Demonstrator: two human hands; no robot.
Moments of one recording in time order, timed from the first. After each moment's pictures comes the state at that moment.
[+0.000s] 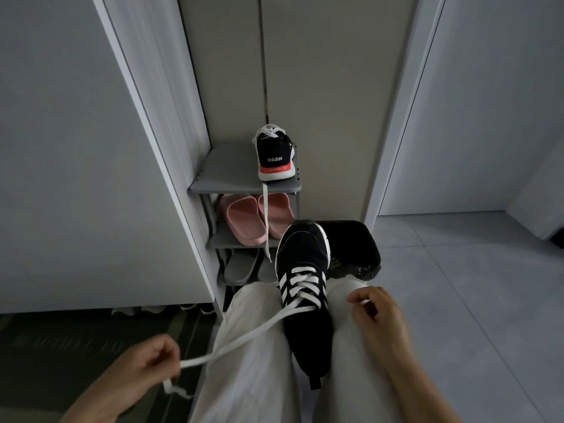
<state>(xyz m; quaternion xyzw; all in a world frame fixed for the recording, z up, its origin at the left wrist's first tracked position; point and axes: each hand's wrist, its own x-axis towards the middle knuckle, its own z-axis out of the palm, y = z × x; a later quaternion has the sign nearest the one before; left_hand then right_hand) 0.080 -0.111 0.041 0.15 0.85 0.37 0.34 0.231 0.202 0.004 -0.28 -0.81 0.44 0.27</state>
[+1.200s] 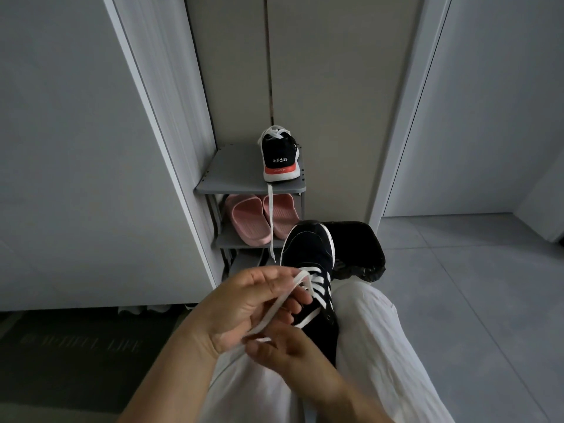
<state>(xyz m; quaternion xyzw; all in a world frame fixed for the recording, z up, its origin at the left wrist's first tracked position) 0.114 0.011 0.115 0.22 0.56 0.65 0.47 0.204 0.099 0.037 0.01 -0.69 0.72 0.01</state>
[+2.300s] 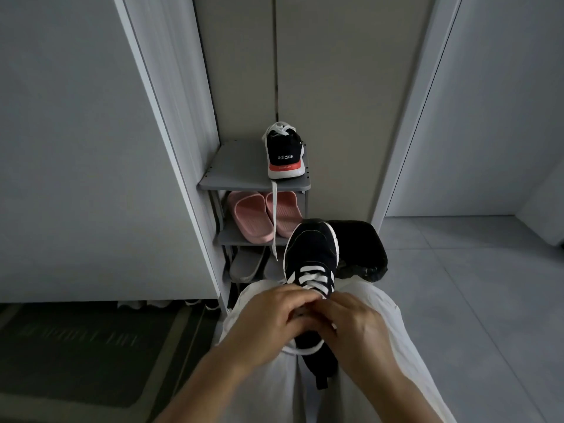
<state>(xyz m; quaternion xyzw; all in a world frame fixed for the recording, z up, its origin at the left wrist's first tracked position) 0.124 0.026 0.069 0.50 0.77 0.38 0.11 0.215 0.152 0.036 -0.07 -0.92 0.22 0.30</state>
